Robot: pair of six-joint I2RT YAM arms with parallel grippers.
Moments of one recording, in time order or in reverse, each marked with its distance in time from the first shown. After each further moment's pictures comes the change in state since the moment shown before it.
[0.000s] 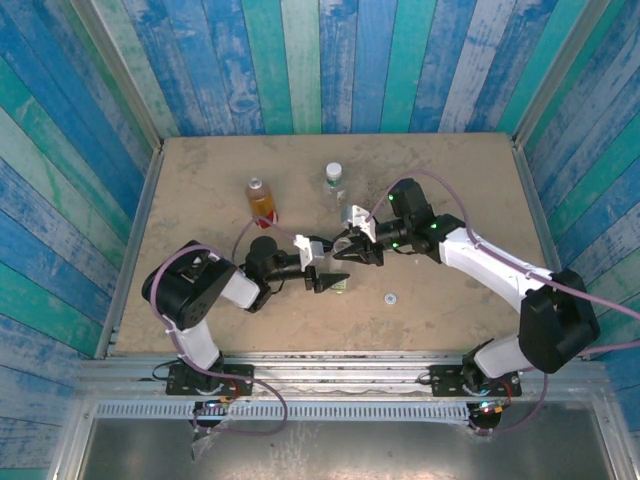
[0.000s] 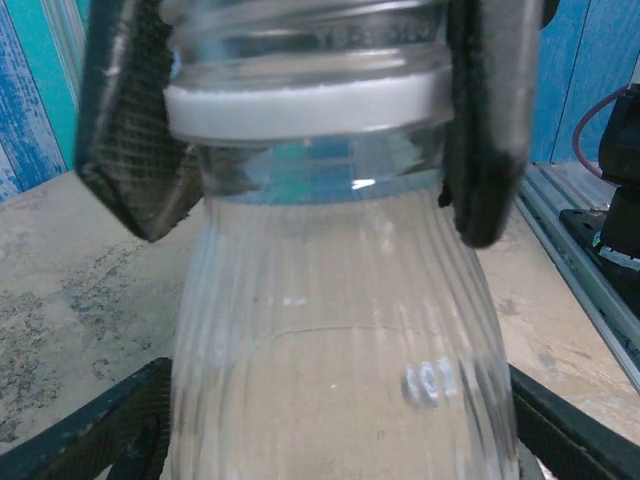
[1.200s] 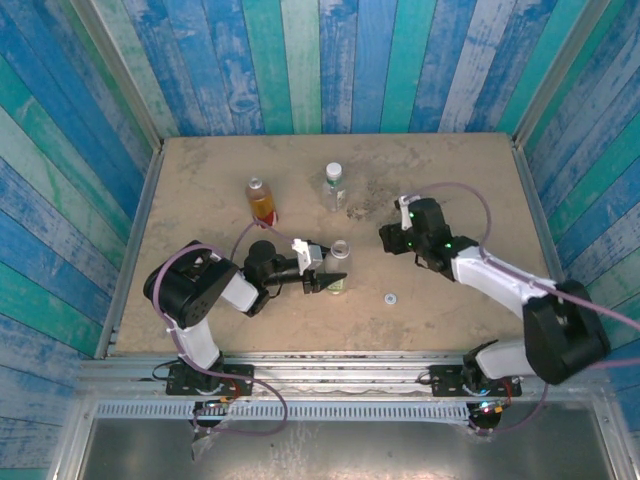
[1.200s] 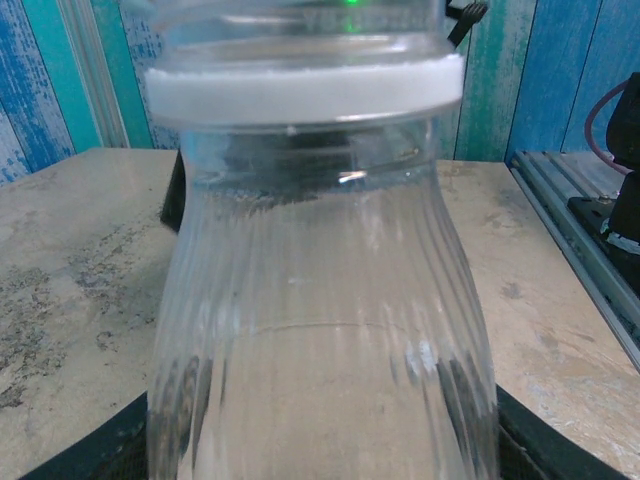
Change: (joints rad) left arm -0.001 0.011 -0.041 0.028 -0.022 0.011; right arm -0.107 -0.034 -0.237 0.159 0.895 0.755
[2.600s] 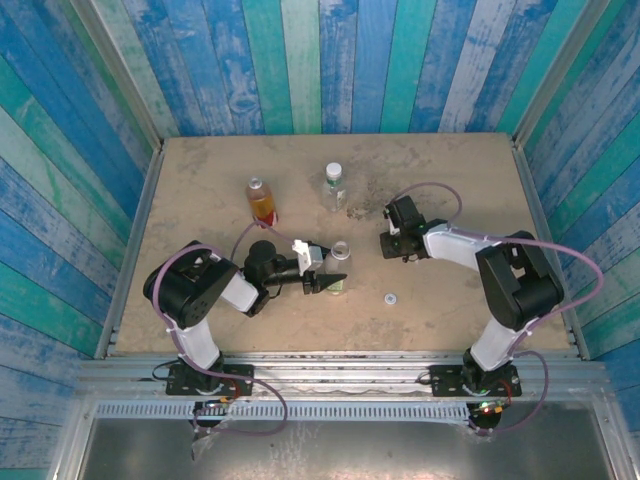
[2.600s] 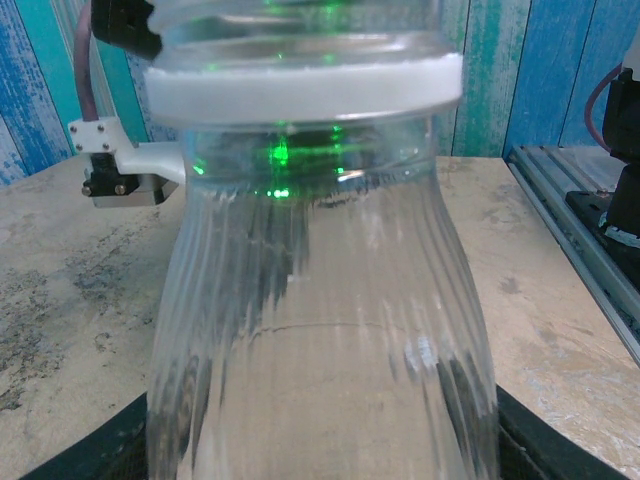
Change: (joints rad) left arm 0.000 -0.001 0.000 -0.012 0.000 0.022; right arm 0.004 0.291 0.156 -0.176 0.038 0.023
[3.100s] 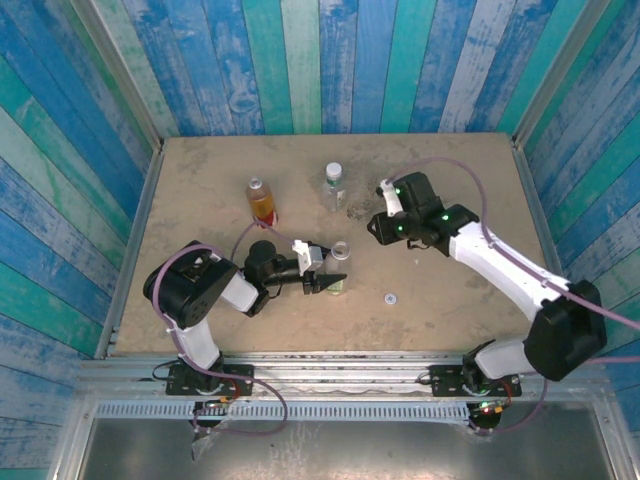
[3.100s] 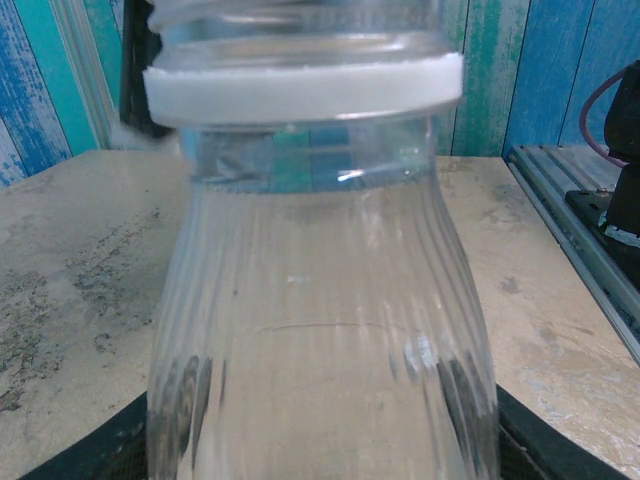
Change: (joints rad) left arm 0.000 0.000 0.000 -0.002 0.000 0.003; right arm 0.083 -0.322 0.195 -0.281 -0.210 -0.032
